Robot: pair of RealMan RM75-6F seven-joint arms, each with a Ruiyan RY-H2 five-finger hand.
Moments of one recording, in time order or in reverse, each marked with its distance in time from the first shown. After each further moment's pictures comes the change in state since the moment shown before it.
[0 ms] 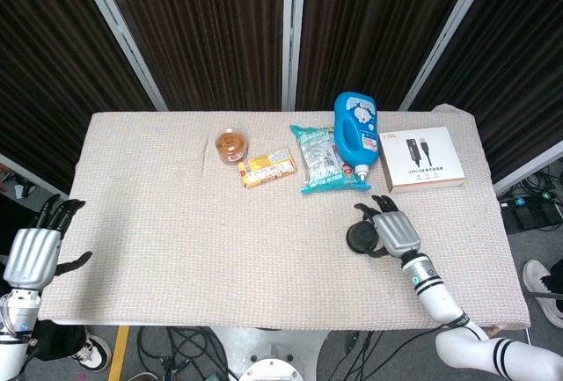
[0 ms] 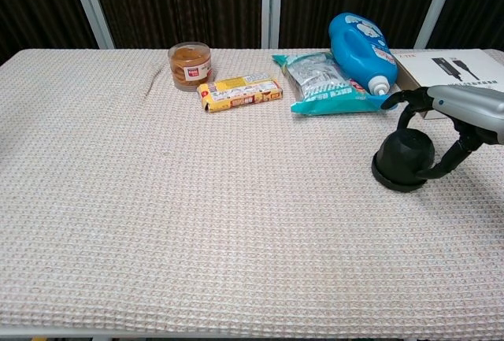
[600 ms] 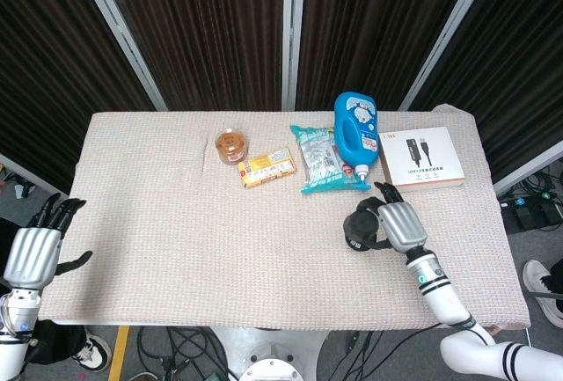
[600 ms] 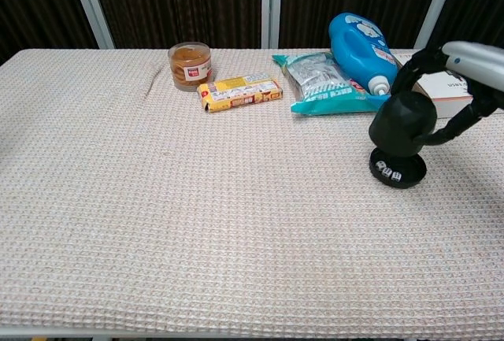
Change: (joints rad) left arm -0.002 0.009 -0.001 -0.021 0.006 0.003 0.015; right arm -0.029 0.072 0.037 -0.108 -0.075 0.123 0.060
